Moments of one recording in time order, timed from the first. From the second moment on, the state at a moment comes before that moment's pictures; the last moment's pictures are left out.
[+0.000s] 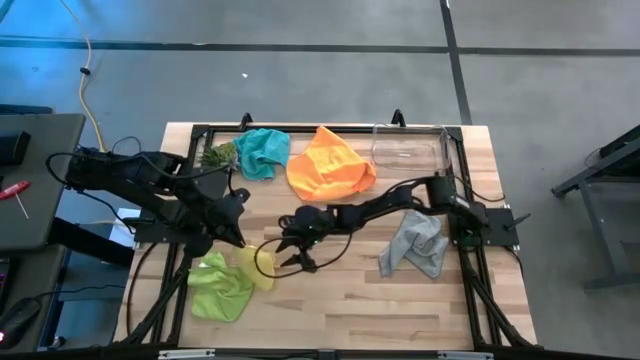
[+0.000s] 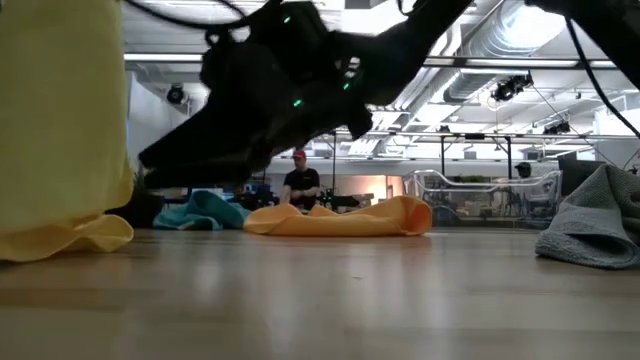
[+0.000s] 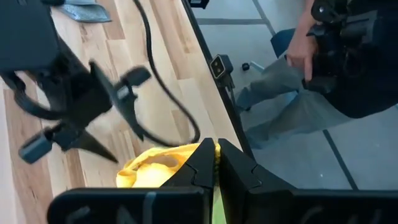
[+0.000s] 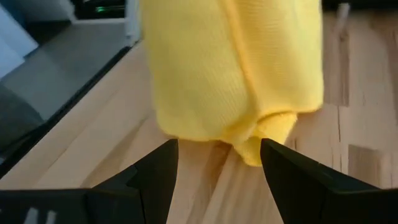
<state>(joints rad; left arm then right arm) -0.11 1.06 1.27 -1.00 0.37 -0.15 0.08 2.29 1.48 0.33 -0.41 0.04</state>
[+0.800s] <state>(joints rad) -0.11 1.06 1.27 -1.03 0.37 -0.18 0.09 2.38 1.64 0.18 -0.36 -0.03</state>
